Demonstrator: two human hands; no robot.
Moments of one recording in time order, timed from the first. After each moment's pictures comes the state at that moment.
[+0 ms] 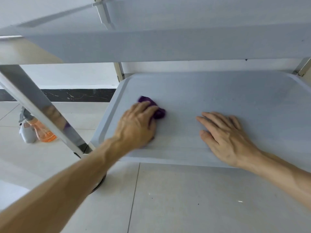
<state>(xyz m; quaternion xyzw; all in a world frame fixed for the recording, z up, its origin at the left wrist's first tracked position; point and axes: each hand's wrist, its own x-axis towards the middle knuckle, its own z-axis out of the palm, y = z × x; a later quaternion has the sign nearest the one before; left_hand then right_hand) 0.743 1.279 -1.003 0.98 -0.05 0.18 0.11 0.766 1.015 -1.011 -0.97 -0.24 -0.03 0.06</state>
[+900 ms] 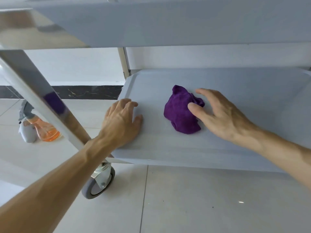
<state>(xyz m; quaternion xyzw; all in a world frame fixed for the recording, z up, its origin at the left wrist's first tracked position) 0.734 1.342 -1.000 0.98 0.07 0.09 0.15 0.789 1.077 -0.980 -0.93 -0.20 -0.02 0.32</state>
